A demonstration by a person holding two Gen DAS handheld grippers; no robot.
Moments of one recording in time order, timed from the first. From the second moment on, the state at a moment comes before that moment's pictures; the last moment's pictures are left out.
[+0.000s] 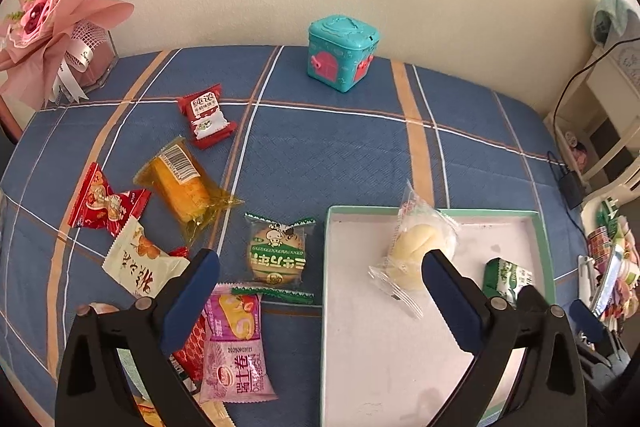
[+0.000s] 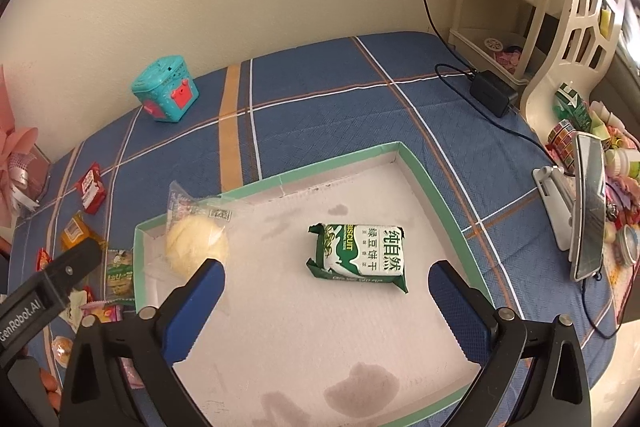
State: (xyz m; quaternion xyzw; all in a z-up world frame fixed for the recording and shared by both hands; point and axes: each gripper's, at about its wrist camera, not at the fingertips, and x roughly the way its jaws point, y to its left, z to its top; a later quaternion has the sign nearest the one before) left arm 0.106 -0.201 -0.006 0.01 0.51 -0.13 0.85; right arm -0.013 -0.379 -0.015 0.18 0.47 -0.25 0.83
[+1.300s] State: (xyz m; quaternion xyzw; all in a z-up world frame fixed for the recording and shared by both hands) left arm 0.037 -0.102 -0.021 0.05 0.53 -0.03 0.85; right arm -0.047 -0.280 -0.029 0.15 0.51 -0.17 0.83
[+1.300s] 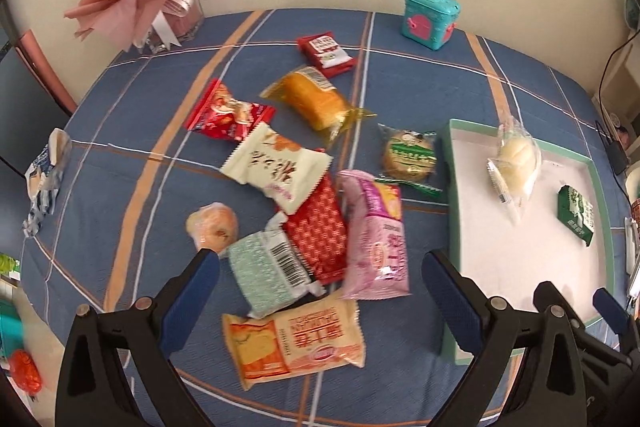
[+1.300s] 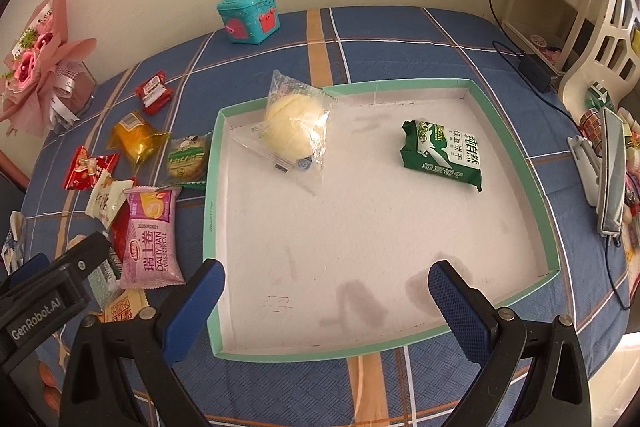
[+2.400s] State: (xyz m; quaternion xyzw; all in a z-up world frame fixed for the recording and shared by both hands) left arm 0.038 0.021 -0.061 -0.04 0.59 0.04 0.81; right arm 0.001 -0.144 -0.064 0.09 0.58 0.05 0.80
